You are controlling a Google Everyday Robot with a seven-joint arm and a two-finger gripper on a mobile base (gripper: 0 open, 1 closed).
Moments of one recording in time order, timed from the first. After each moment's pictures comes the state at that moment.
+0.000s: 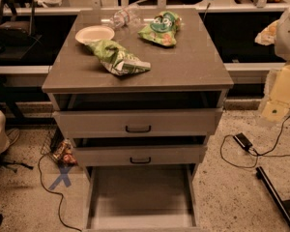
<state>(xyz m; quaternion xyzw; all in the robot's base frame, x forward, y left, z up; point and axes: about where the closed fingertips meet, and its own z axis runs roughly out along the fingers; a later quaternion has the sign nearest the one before) 0.438 -0.216 0.979 -0.60 0.78 -0.04 0.16</state>
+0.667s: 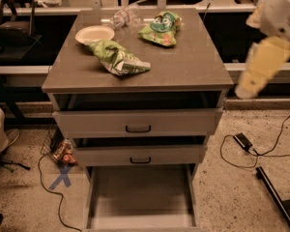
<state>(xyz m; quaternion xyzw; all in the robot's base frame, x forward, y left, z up) 0.485 -0.205 0.992 -0.58 0.79 -0.03 0.19</state>
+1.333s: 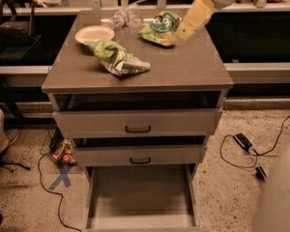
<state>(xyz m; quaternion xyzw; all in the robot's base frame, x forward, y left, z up) 0.635 -0.134 0.989 -0.44 0.87 0.06 0.22</state>
